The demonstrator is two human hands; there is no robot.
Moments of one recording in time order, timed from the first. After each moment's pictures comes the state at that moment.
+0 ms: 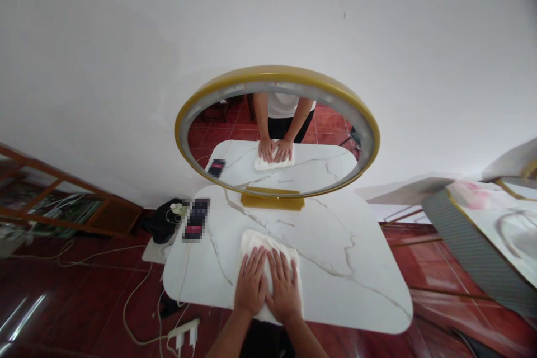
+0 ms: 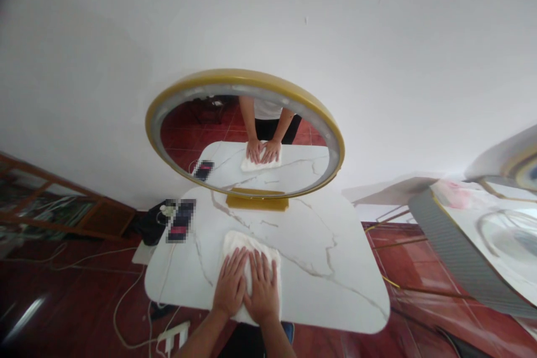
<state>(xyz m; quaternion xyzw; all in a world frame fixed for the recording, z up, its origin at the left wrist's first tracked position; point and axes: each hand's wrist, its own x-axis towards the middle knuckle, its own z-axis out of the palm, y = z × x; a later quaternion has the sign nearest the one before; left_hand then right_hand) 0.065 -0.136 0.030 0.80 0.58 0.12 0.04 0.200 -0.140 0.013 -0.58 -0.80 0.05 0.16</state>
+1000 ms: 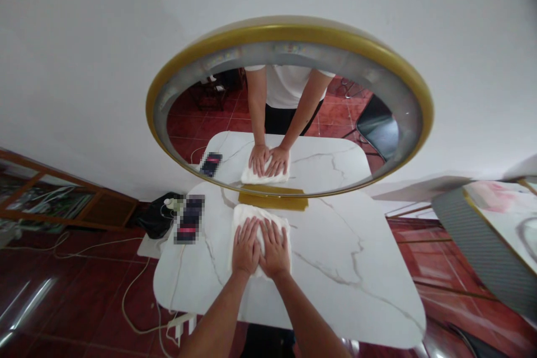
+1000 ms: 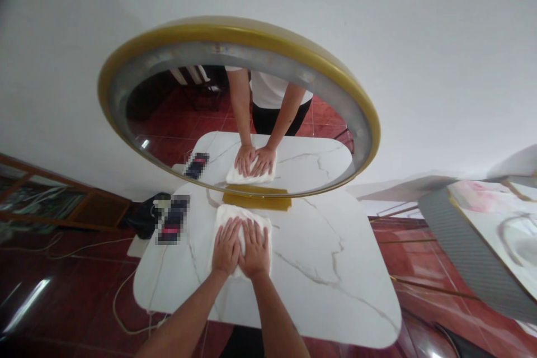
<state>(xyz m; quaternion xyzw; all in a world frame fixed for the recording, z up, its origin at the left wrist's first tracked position) 0.051 -0.043 0.023 0.76 0.63 0.14 0.05 0.172 -0.042 0.018 -0.58 -0.80 0.05 0.12</state>
